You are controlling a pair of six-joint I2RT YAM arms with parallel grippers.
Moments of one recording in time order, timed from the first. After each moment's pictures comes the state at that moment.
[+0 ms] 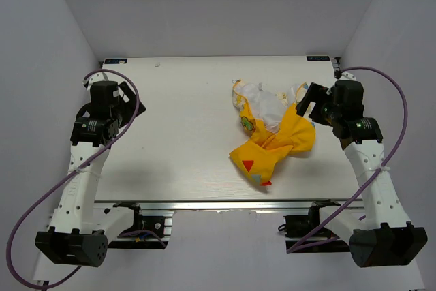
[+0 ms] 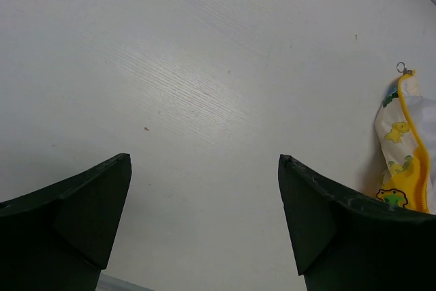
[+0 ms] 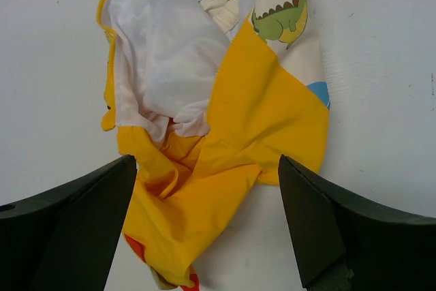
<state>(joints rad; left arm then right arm) -0.09 1.05 1.23 -0.84 -0.25 -0.58 0.09 1.04 1.12 -0.68 -0.03 0.37</state>
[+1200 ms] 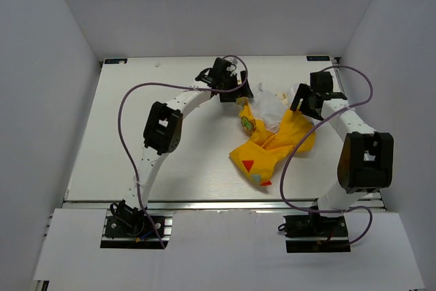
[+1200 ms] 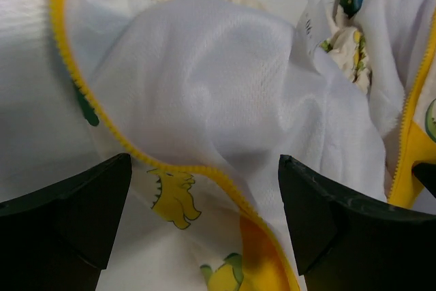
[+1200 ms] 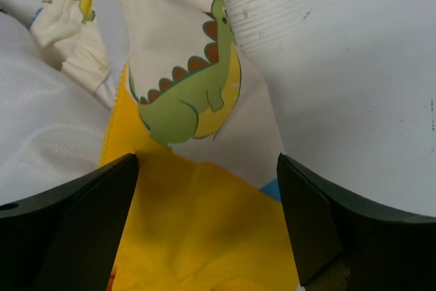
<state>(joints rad) -0.54 2.49 2.18 -0.42 0.29 -0.60 0.06 1.61 1.16 -0.46 0.15 0.35</state>
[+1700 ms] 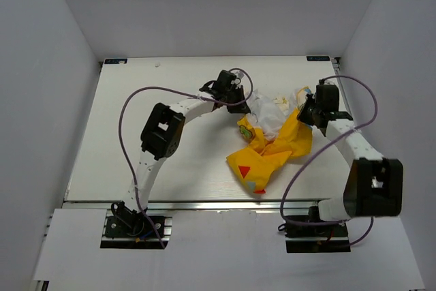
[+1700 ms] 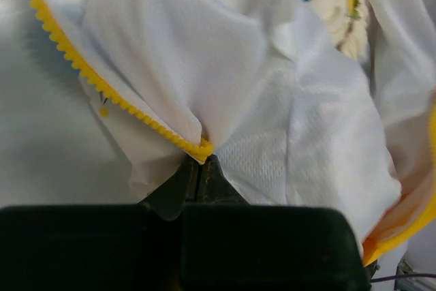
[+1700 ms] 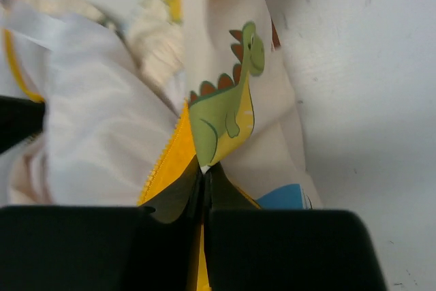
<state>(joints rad) -0.61 2.43 1.94 -0.23 0.36 -0.64 0.06 1.44 0.92 -0.26 -0.01 0.40</state>
